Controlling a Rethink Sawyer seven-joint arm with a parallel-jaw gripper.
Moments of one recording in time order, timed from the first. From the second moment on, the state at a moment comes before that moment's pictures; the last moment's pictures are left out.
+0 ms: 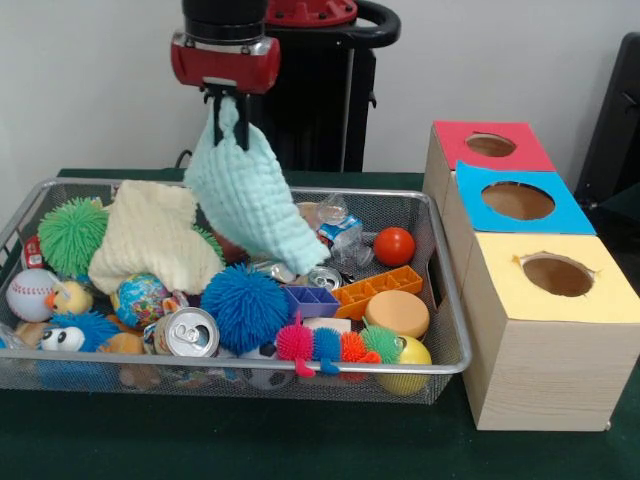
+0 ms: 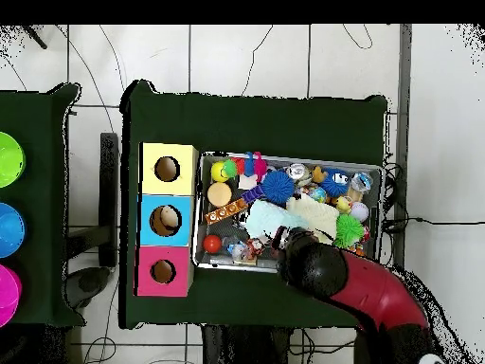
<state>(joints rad) -0.53 -0.88 0.06 1.95 -0.06 0.45 1.57</state>
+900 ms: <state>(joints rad) -0.62 -0.85 0.17 1.87 -0.17 0.39 1.57</state>
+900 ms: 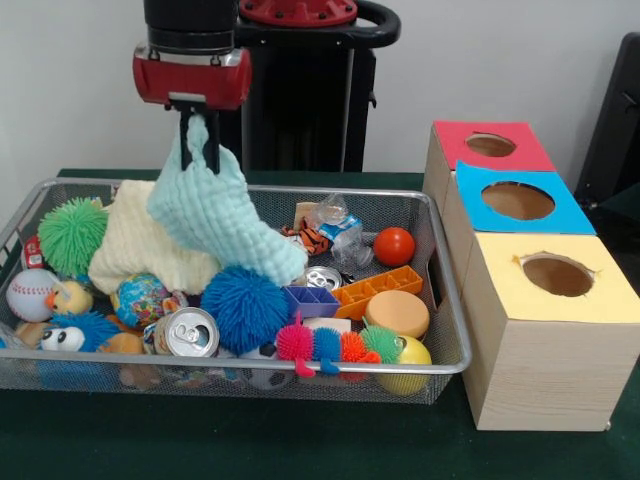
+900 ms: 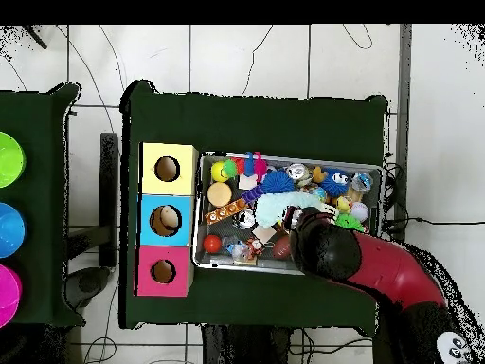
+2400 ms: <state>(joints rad) -0.50 -0.74 0.19 1.96 -0.23 0.25 1.57</state>
